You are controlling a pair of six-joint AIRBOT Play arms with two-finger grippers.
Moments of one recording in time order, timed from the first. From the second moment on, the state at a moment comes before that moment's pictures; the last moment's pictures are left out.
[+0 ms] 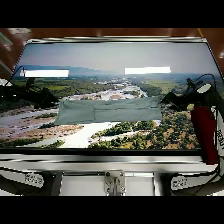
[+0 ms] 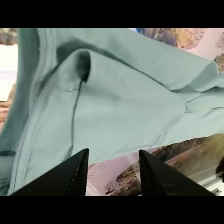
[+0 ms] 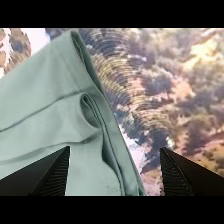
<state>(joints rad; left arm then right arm) 0.33 -1.67 1.36 0.84 -1.38 -1.38 -0.28 -1.64 1.22 -1.03 1.02 1.41</state>
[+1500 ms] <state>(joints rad) -0.55 -1.73 1.37 0.60 -0.71 -1.40 -0.27 -1.03 1.22 -0.76 1.40 1.38</state>
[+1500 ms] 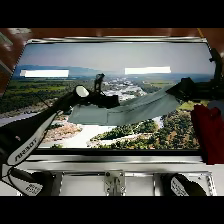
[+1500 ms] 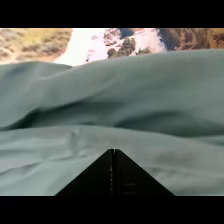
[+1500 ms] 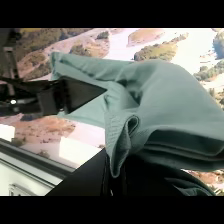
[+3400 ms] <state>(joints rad) 0.24 -0.99 1.40 0.92 -1.22 -1.32 0.65 -1.71 1.32 -0.18 0.49 1.37</state>
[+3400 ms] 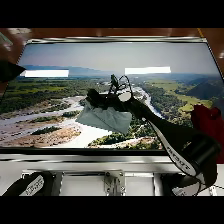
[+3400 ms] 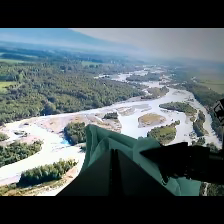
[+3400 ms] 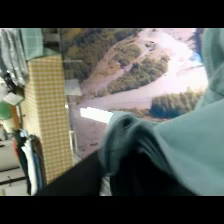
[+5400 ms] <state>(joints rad) 0.25 -0.98 1.28 0.88 -1.22 -1.29 0.10 -1.61 1.28 -0.62 1.19 1.32</state>
